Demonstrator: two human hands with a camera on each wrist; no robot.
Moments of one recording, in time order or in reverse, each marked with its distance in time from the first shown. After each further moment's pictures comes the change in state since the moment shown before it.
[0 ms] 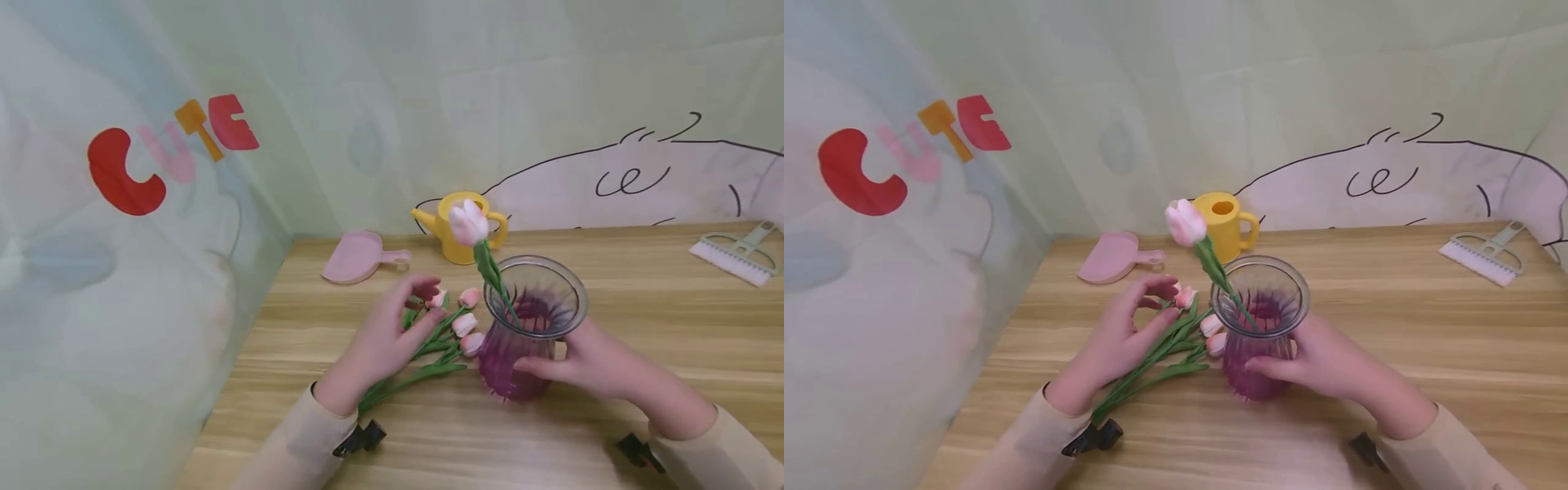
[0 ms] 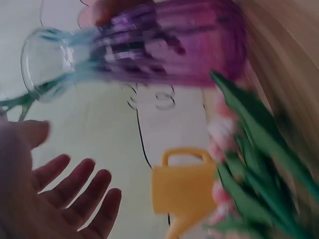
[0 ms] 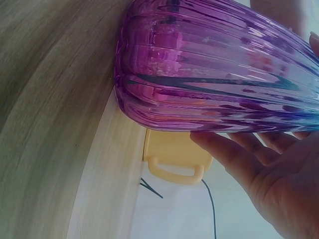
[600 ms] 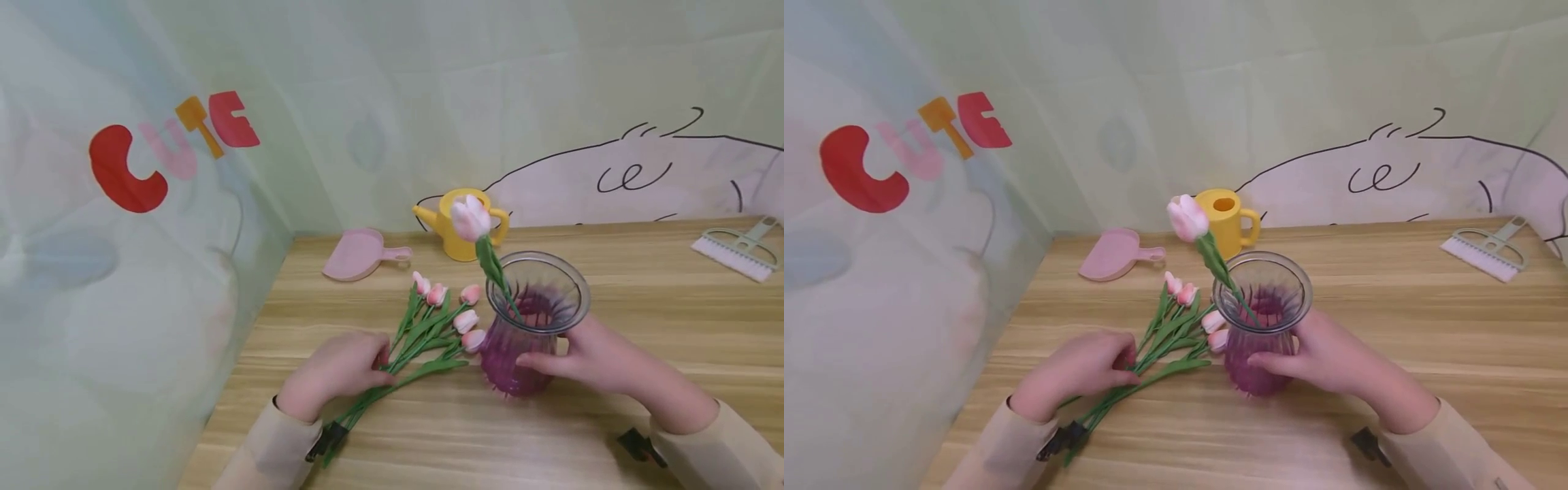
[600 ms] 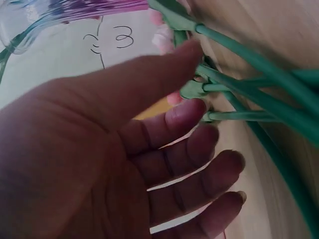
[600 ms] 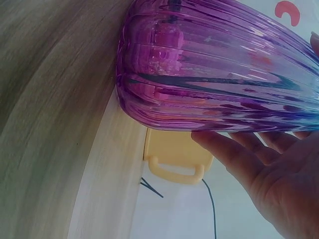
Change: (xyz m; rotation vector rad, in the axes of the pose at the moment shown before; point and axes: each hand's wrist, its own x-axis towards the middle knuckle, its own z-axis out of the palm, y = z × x) left_hand -0.049 -0.043 -0.031 0.531 -0.569 -0.322; right_hand 0.001 0.000 -0.002 0.015 -0.006 -0.001
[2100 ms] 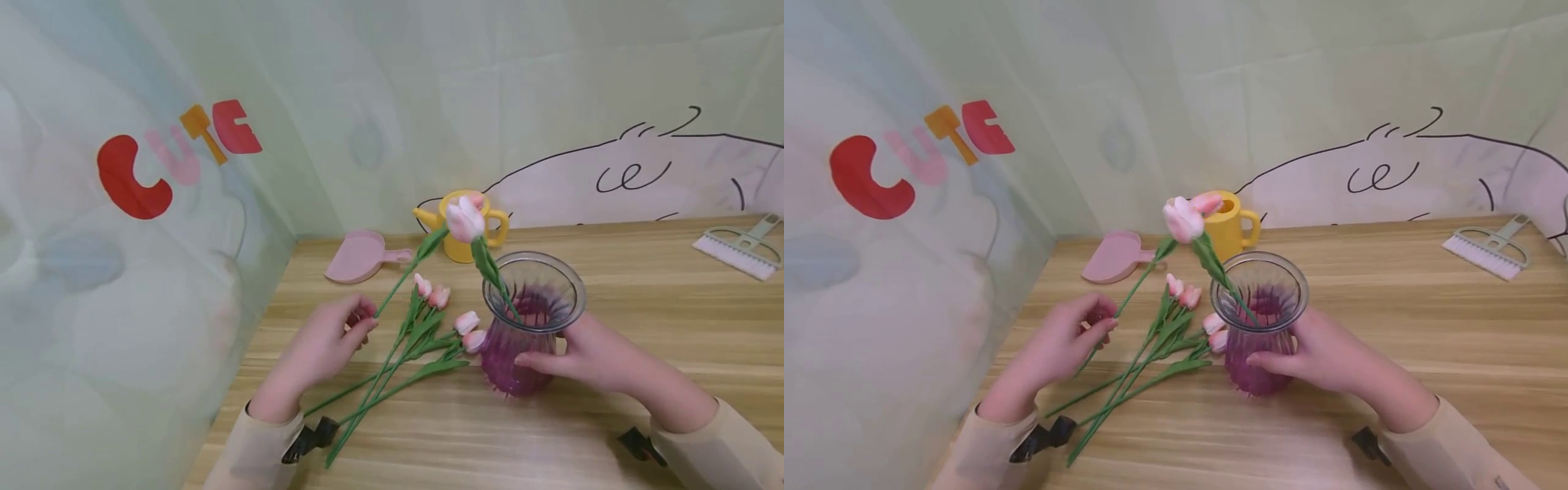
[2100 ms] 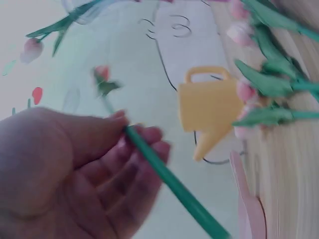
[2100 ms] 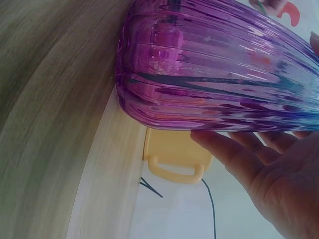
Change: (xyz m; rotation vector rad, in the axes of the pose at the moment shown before) left_hand -0.018 0.006 -0.044 -0.392 0.397 0.015; right_hand 0.000 -0.002 -0.003 -0.032 -0.017 0.025
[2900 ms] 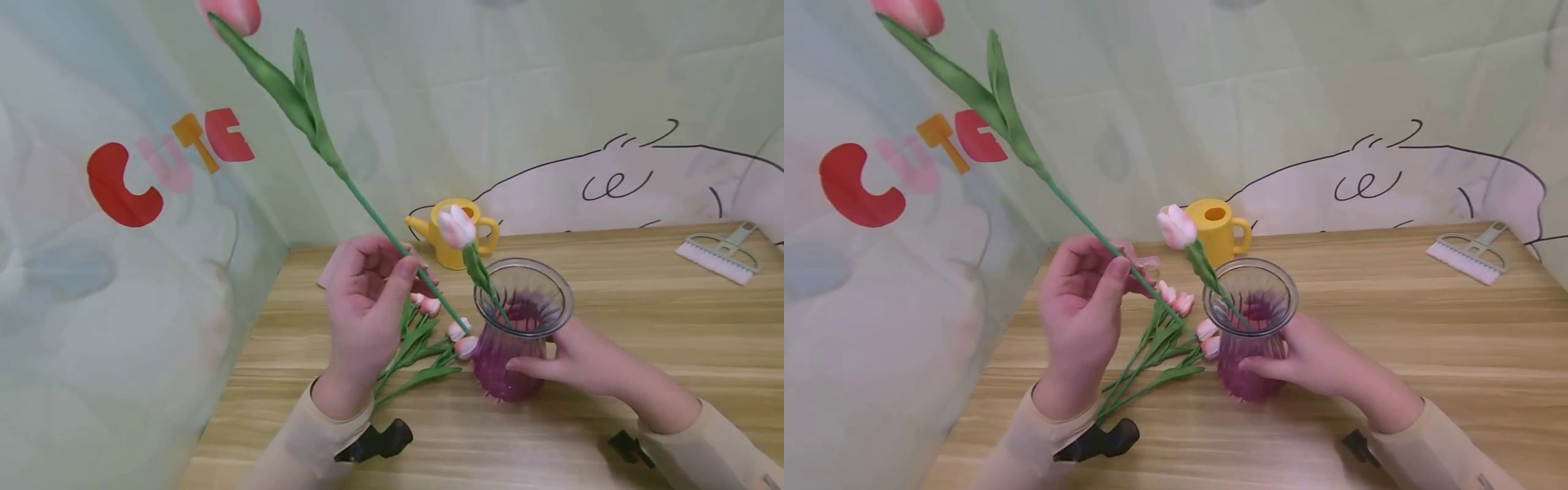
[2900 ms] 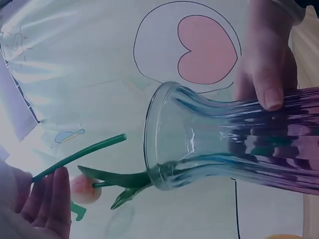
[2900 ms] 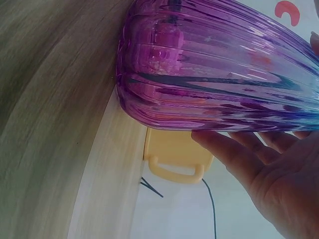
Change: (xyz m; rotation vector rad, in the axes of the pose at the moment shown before) left_hand 0.038 0.122 0.017 -0.896 0.498 0.577; right_hand -0.001 0.003 0.002 -0.016 0.001 0.000
